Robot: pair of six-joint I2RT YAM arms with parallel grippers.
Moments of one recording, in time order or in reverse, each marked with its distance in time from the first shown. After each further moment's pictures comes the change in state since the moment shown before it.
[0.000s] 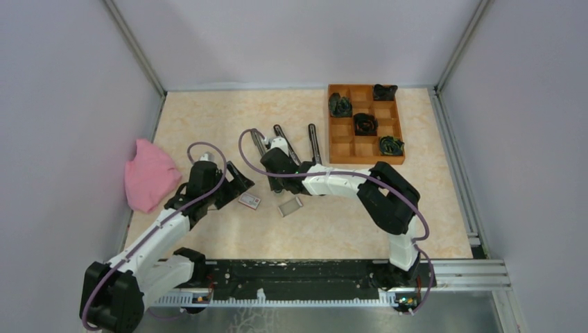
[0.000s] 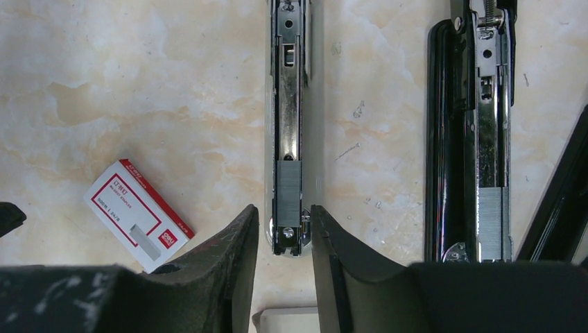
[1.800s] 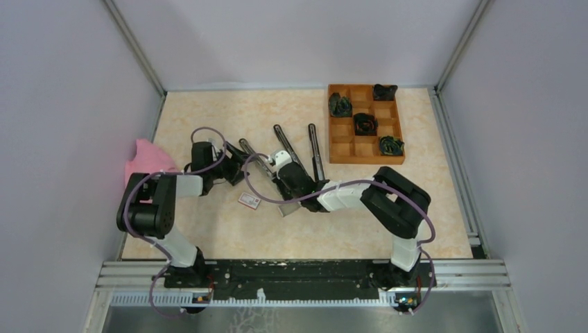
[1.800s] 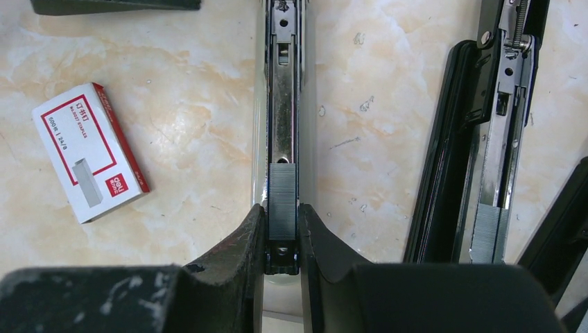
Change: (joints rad) left arm 0.240 0.695 0.124 0.642 0.417 -0.193; right arm -0.004 -0.077 -0.339 0.452 -0.085 -0.315
